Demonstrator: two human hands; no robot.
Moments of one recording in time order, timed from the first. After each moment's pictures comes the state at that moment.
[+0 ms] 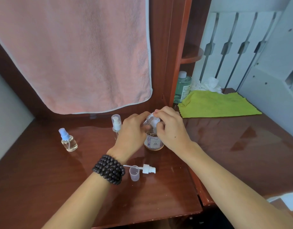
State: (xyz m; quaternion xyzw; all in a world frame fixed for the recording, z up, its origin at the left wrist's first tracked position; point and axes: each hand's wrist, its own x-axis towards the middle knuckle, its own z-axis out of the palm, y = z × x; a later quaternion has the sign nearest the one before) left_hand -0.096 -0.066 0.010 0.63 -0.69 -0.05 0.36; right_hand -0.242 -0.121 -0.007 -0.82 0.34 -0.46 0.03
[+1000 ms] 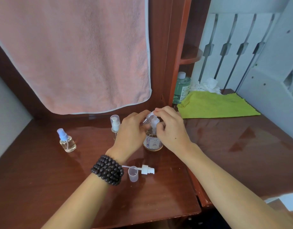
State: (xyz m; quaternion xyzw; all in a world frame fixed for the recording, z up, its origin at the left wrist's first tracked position) left_hand -0.096 -0.066 0.014 0.63 -0.69 -0.05 0.37; right_hand -0.243 -0.120 -0.005 -0.81 0.35 -0.47 0.03
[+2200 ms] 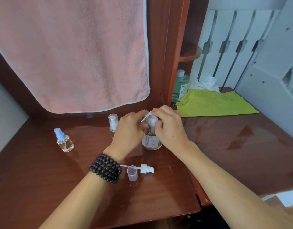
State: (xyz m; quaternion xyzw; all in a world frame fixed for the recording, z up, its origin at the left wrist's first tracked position) left_hand -0.092 -0.071 0.009 0.62 -0.69 -0.07 0.36; right_hand -0.239 -0.121 -0.006 -0.81 0.39 -0.44 0.03
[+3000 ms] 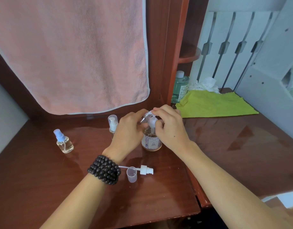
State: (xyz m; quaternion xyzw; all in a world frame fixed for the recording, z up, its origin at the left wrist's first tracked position) left_hand -0.089 -0.075 0.007 0.62 -0.70 -0.07 0.36; right_hand -0.241 -0.123 -0.004 -0.81 0.37 -0.46 0.02
